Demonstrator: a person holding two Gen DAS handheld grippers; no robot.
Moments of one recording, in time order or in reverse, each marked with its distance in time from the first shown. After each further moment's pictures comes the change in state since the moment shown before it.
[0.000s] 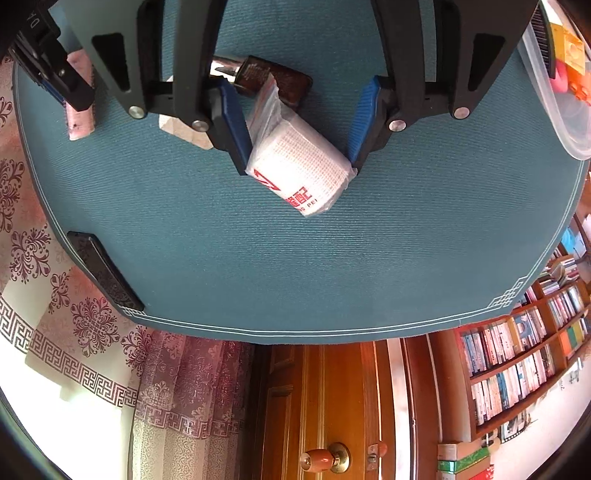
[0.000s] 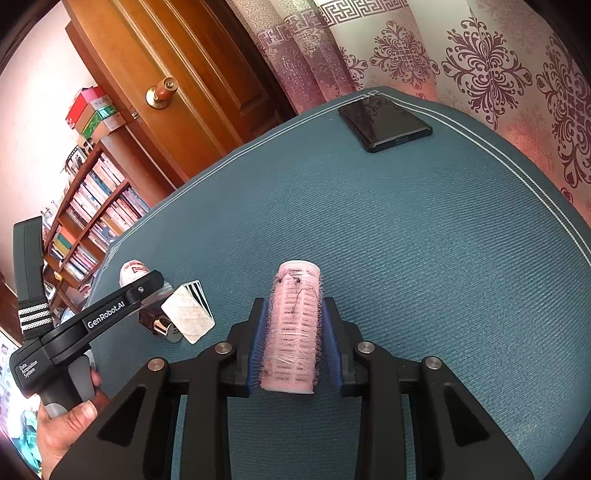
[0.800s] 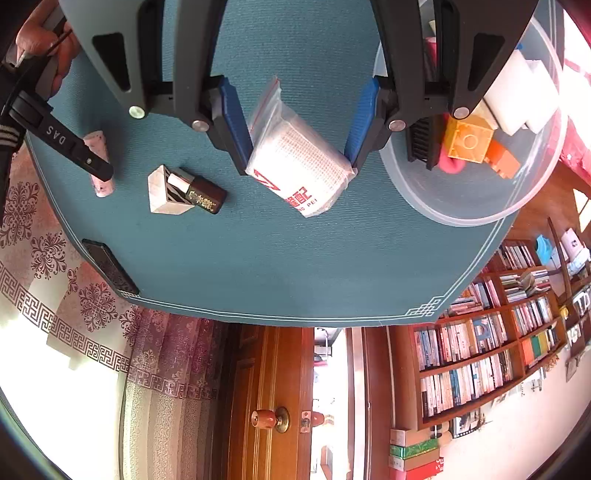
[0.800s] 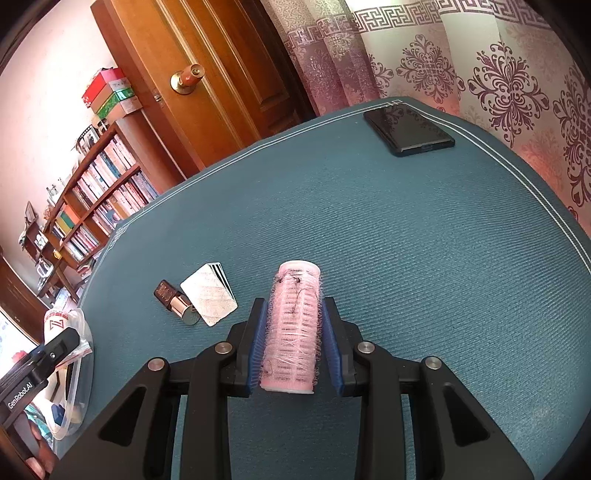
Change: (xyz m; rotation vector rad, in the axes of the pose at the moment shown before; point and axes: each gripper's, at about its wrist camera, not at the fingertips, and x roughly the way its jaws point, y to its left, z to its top) left arm -0.103 0.062 -0.060 -0.039 -0.084 0.068; right arm -0.003 0.022 -0.014 -0.097 -0.012 0.000
